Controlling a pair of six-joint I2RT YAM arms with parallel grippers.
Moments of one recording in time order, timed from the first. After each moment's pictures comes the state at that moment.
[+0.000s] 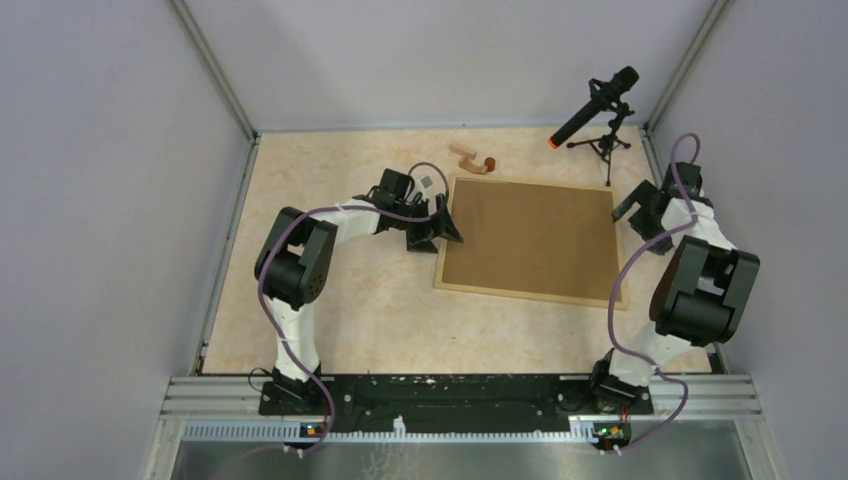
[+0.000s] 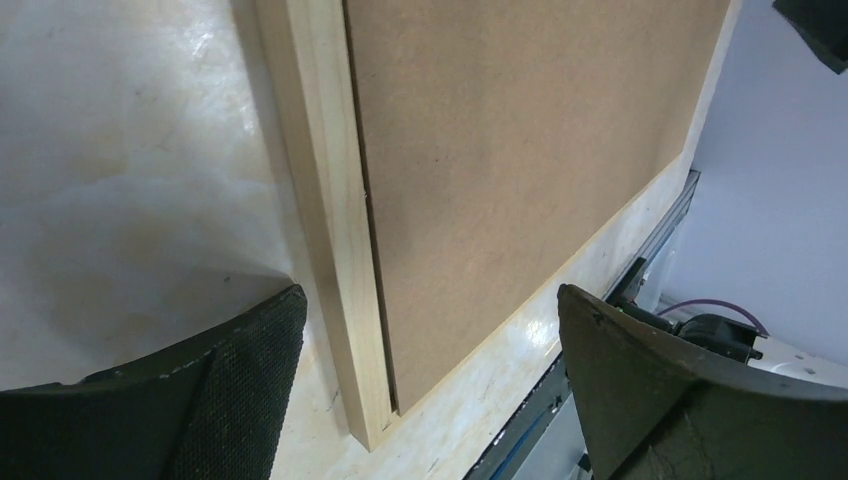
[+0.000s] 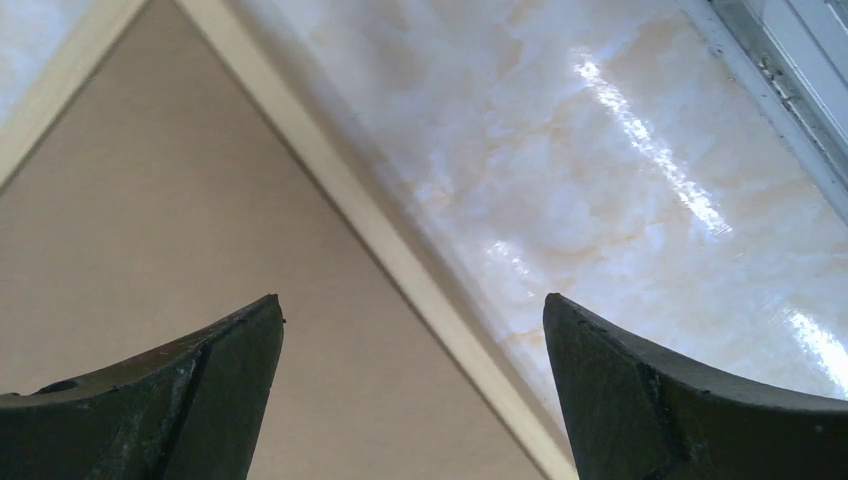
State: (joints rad) left arm -0.44 1.99 1.25 -0.16 0.66 -0.63; right arm -0.33 1.62 1.12 -0.49 0.01 0.45
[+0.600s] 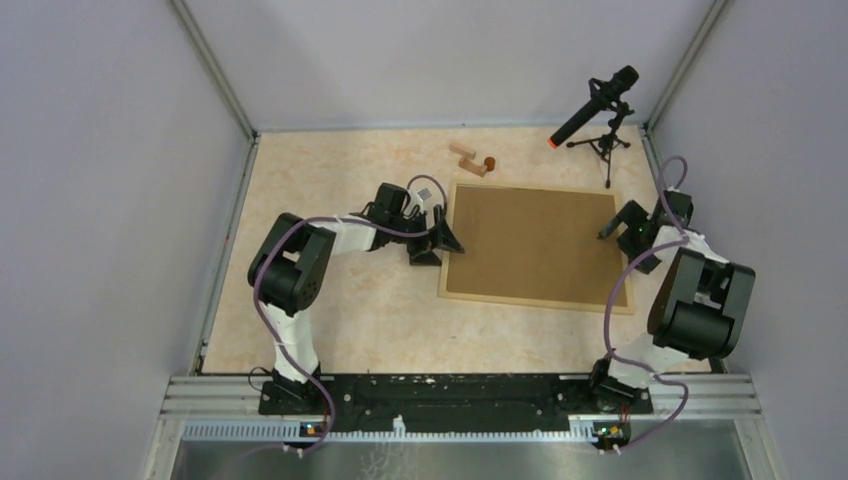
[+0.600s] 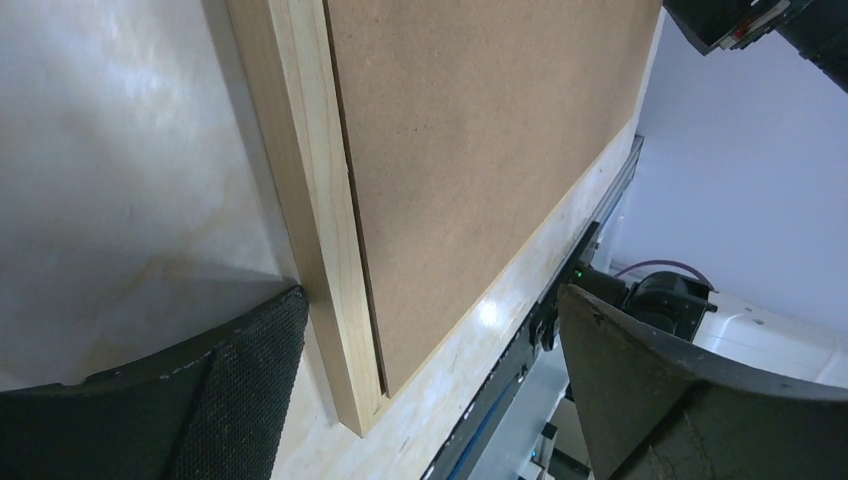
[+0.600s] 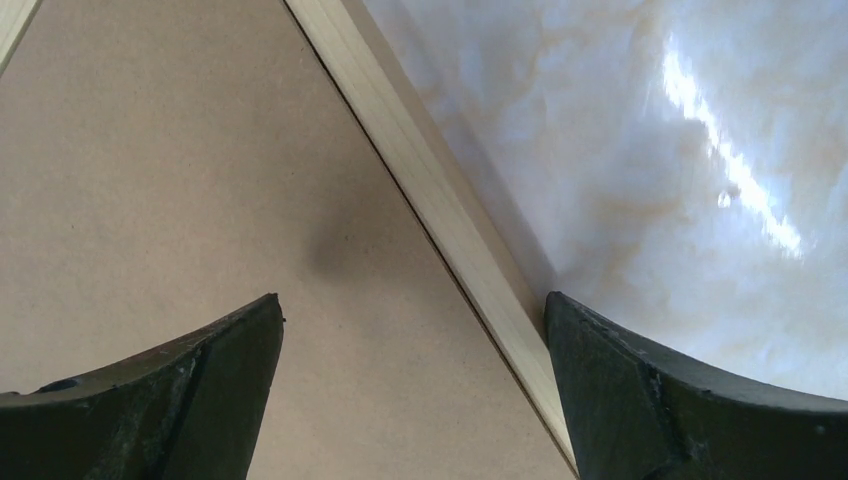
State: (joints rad) left arm -0.46 1.96 1.09 0.05 0.77 -0.74; right arm -0.38 1.61 0.89 -0.29 -0.16 0.43
